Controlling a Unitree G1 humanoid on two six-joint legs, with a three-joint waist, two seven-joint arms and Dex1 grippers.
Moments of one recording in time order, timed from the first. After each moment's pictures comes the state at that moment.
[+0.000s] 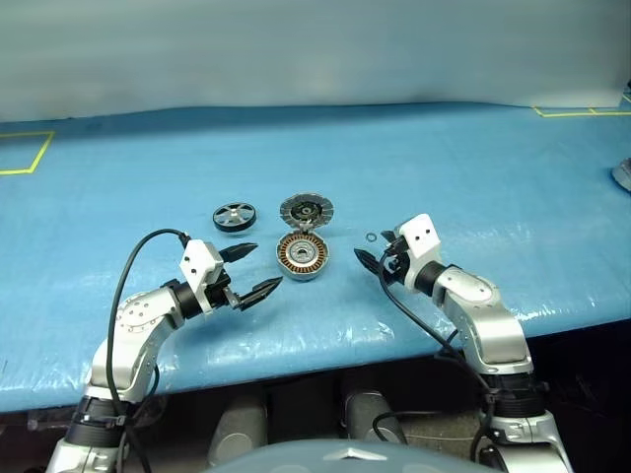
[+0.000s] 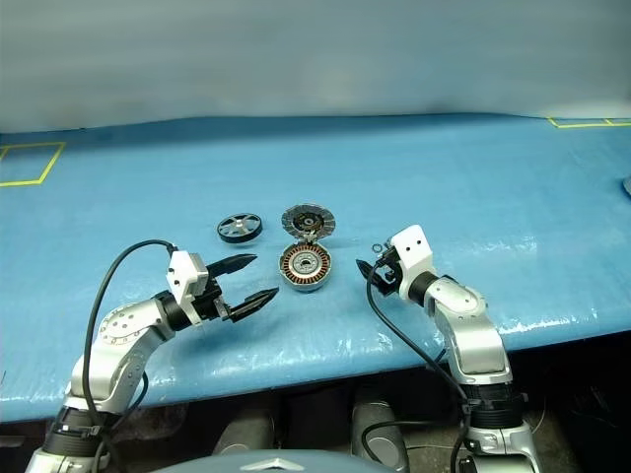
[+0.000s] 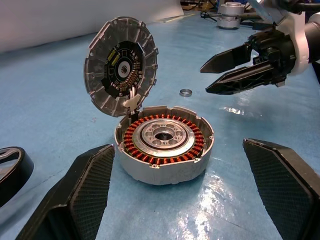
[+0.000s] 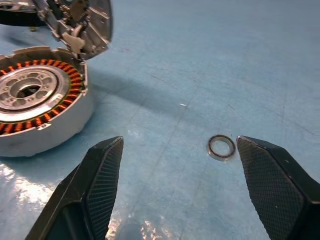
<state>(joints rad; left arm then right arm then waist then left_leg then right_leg) -0.02 0.47 -0.02 -0.18 -0.37 0.20 -0.86 -0.18 -0.28 -0.03 -0.13 0.09 0.54 0.53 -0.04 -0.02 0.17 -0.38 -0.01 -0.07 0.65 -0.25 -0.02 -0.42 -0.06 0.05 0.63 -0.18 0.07</state>
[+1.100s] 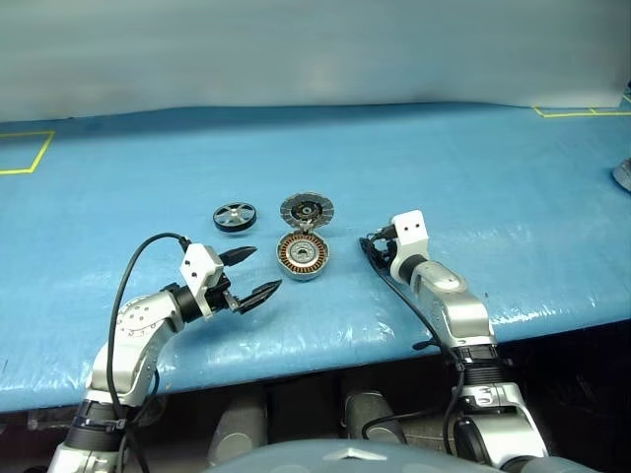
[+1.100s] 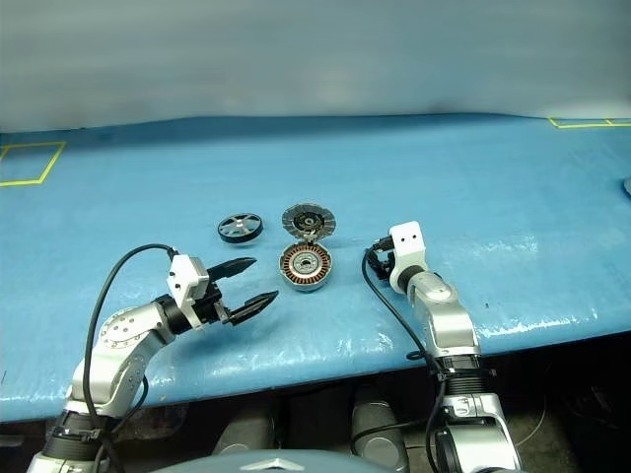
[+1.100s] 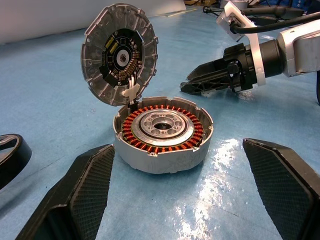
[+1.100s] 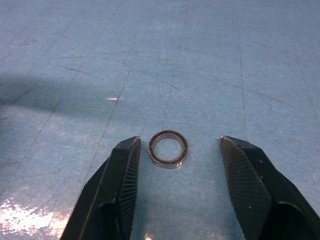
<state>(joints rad) 0.01 0.47 -0.02 -0.18 -0.36 0.19 -0.85 -0.31 -0.20 -0.03 0.15 0.09 0.48 0.32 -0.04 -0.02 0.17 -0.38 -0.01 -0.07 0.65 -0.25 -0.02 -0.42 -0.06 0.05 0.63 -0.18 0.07</state>
